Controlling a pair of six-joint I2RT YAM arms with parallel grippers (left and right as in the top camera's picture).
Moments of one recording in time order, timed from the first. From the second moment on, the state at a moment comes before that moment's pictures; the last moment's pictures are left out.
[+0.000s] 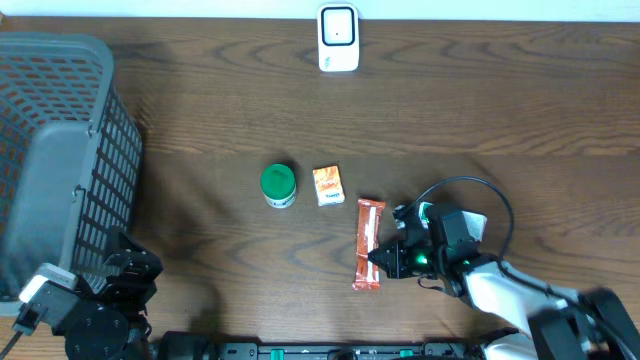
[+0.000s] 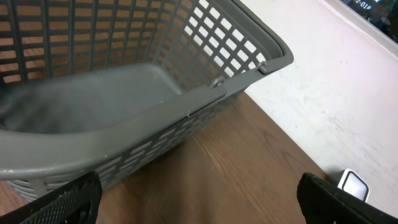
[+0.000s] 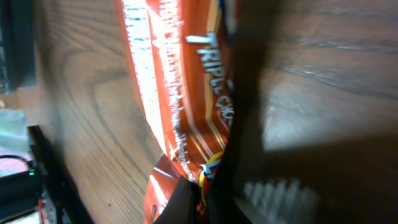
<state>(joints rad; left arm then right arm) -0.09 0.22 0.81 -0.97 -0.55 -0.74 0.36 1.43 0.27 0.14 -0.66 0.46</state>
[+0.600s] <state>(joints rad) -0.09 0.22 0.81 -0.97 -0.55 -0.74 0.36 0.65 0.31 -0.34 -0.70 0.44</state>
